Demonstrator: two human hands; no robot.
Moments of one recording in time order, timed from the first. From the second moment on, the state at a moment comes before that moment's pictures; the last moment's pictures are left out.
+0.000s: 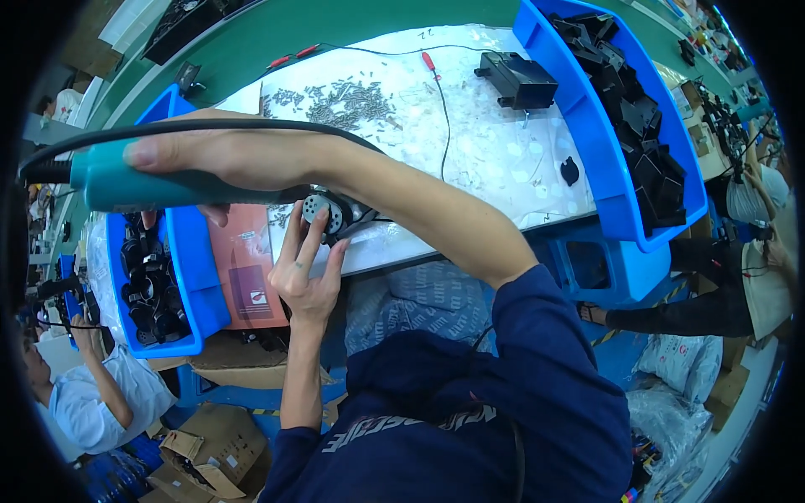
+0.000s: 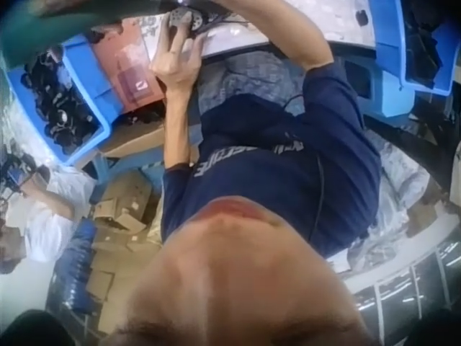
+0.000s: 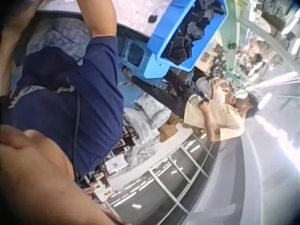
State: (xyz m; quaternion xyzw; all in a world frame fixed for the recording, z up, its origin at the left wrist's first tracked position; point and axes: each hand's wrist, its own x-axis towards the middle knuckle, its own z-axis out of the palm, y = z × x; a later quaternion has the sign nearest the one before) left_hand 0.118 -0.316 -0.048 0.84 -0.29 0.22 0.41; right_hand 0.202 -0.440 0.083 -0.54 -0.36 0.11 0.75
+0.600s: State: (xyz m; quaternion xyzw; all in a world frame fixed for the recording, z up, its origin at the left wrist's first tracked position) left_hand 0.118 -0.316 -0.047 0.84 -0.30 0.22 0.39; right_hand 0.206 -0.438 0.072 -0.74 -0.39 -0.14 0.53
